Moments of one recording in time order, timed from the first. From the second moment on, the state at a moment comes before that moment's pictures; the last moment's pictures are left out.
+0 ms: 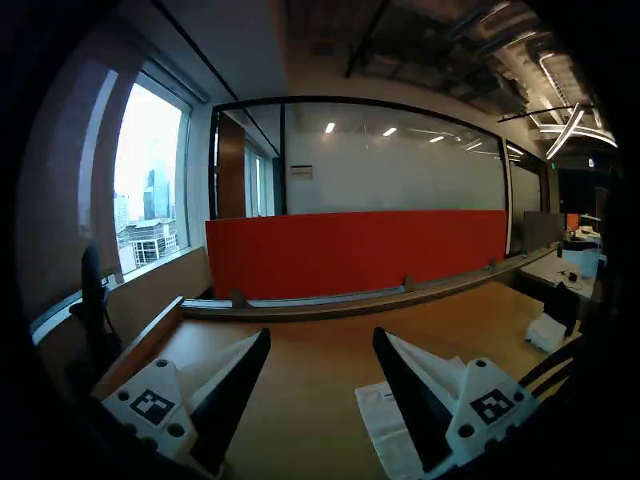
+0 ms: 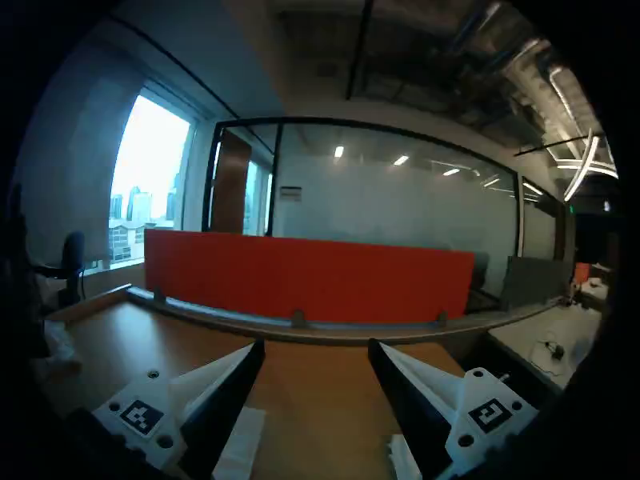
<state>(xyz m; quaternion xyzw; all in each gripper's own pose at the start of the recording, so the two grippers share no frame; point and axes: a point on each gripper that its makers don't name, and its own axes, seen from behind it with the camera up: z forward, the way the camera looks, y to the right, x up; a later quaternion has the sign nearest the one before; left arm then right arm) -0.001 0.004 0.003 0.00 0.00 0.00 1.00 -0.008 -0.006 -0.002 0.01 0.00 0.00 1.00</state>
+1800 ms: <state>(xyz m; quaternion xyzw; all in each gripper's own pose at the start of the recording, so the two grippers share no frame) -0.185 0.121 0.010 -0.21 -0.18 0.09 0.96 -0.225 -0.134 -0.035 0.26 -0.22 -0.12 0.93</state>
